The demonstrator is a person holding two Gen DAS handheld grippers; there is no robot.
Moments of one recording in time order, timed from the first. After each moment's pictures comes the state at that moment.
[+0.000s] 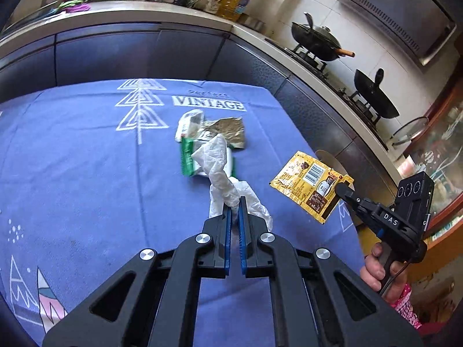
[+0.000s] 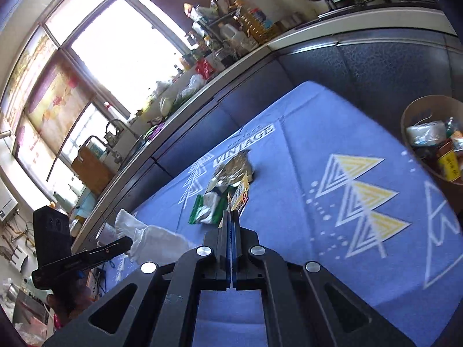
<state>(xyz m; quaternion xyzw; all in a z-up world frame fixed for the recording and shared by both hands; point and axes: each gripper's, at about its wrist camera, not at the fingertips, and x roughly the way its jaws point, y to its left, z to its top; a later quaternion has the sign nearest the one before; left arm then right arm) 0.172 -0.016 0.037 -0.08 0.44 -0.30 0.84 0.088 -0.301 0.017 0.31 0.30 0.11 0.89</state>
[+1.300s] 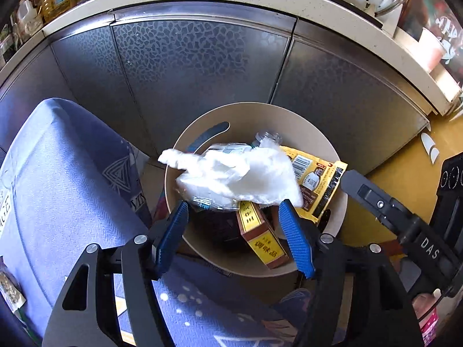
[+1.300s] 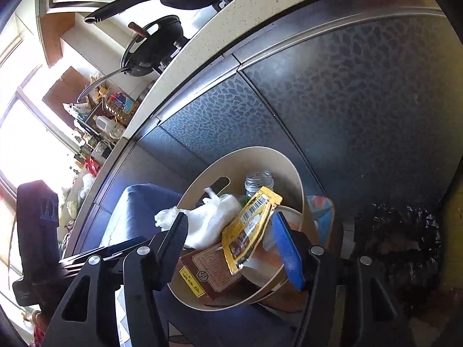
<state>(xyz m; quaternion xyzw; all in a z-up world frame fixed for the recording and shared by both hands) 0.221 -0.470 -0.036 0.19 0.48 -0.40 0.76 0.052 -0.586 -0.069 0.42 0.24 -0.15 0.86</state>
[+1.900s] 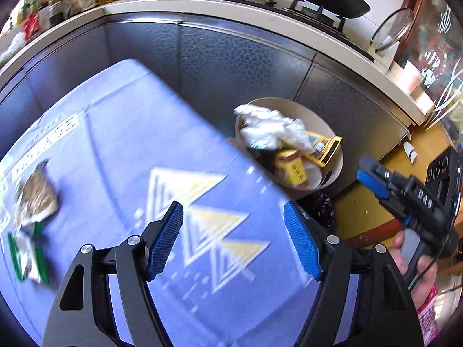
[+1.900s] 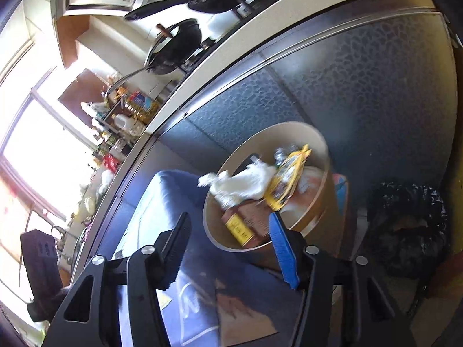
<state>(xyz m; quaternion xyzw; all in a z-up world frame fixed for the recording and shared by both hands) 0.181 -0.307 -0.002 0.11 0.46 -0.37 0.80 0.020 -0.521 -0.045 0.43 0.23 -0.11 0.87</state>
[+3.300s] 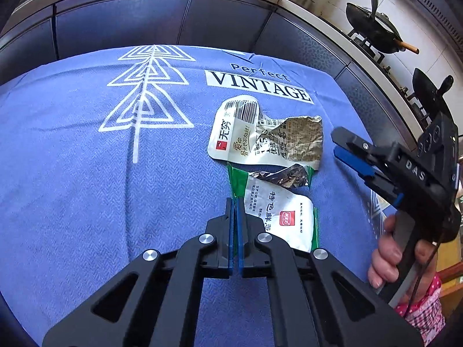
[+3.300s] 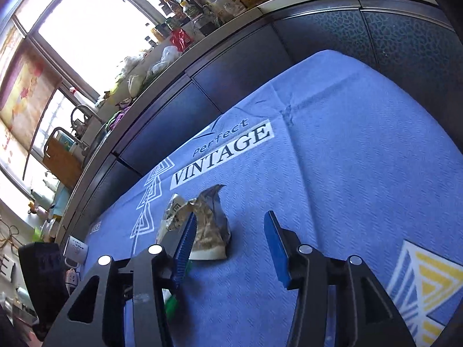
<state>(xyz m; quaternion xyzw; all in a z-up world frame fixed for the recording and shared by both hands) 0.277 -0.044 -0.050 -0.09 0.50 -0.20 0.84 0.275 -0.277 -0.041 0.30 0.39 0.11 0.87</state>
